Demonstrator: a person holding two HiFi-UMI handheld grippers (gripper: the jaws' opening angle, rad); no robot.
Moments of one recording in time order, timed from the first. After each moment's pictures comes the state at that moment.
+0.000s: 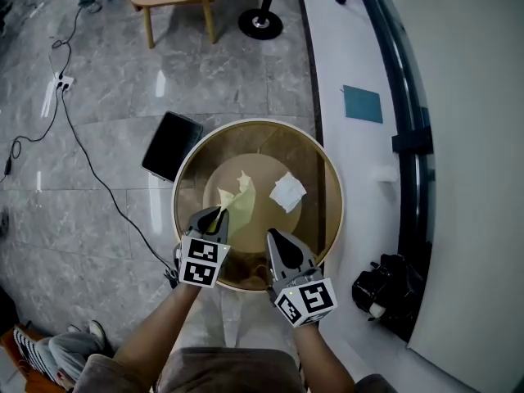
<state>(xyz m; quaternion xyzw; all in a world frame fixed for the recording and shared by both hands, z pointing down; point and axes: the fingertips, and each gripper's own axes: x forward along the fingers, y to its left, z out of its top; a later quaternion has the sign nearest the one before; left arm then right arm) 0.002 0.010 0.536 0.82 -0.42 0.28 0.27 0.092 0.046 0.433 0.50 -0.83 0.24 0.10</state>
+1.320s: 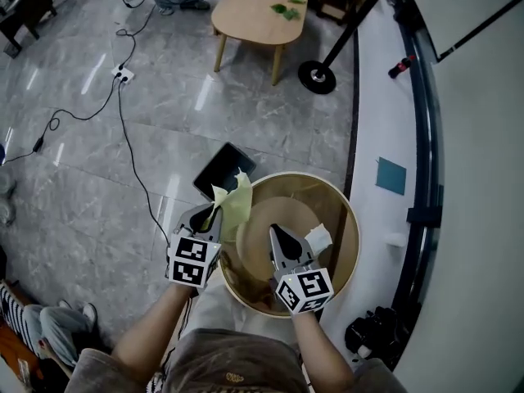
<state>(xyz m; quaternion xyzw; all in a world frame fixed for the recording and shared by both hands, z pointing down) -0.178 -0.059 0.414 0.77 -0.55 0.21 0.26 -0.049 -0.046 0.380 0.39 -0.89 0.22 0.12</state>
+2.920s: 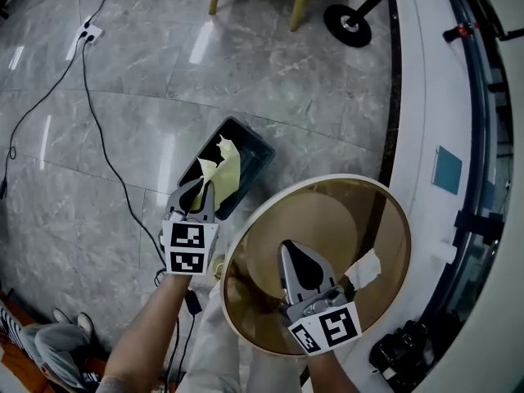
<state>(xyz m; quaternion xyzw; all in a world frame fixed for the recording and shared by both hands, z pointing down) -0.249 -0.178 0.704 0.73 -0.58 0.25 0.29 -0.098 -0.122 0.562 0.40 -0.87 0.25 0.14</state>
